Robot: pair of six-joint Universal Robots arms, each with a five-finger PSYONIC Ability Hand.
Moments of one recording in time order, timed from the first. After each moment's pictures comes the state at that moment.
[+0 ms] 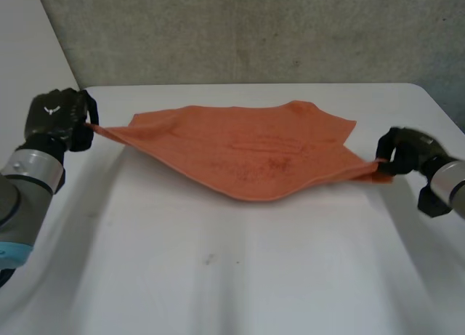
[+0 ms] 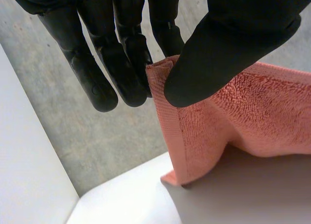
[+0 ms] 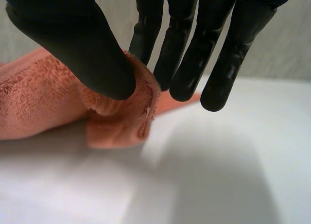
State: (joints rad) left arm 4.61 -1.81 -1.81 3.73 -1.40 3.24; right arm 1.54 -1.09 1.56 -0.19 1.18 3.26; left_hand 1.18 1.22 1.22 1.22 1.03; right_hand 0.98 1.18 1.18 1.19 0.99
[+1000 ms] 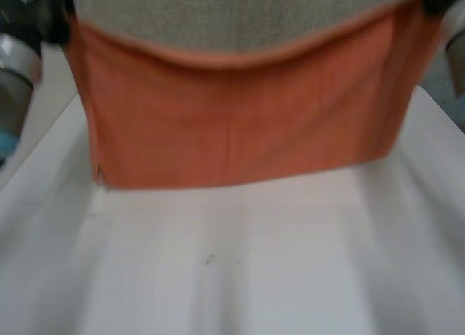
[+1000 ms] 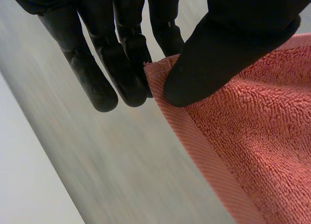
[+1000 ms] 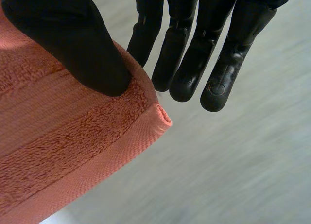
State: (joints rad) left arm 4.59 -1.99 -1.13 3.54 -1.40 3.33; right arm 1.78 -1.02 0.75 -0.12 1.56 2.52; left_hand 1.18 1.22 1.22 1.22 1.03; right_hand 0.98 1.18 1.19 1.19 0.99
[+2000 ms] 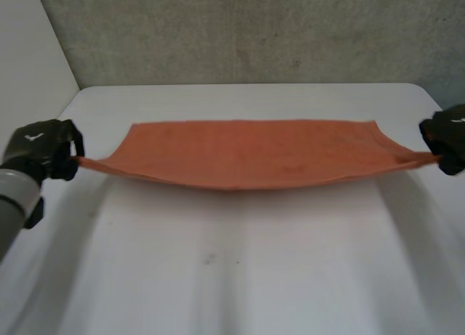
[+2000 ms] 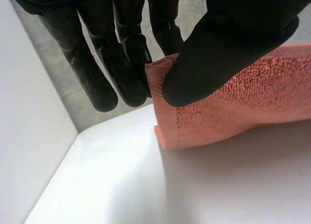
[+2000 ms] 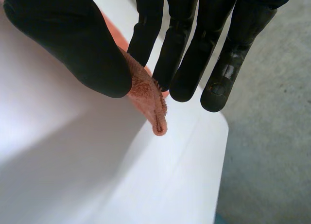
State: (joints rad) left arm 4.67 -1.63 -1.88 3.36 -1.43 3.25; right arm 1.53 -1.42 1.55 0.23 1.34 2.41; left_hand 1.18 1.22 1.22 1.22 1.03; right_hand 0.99 1.18 1.19 1.19 0.99
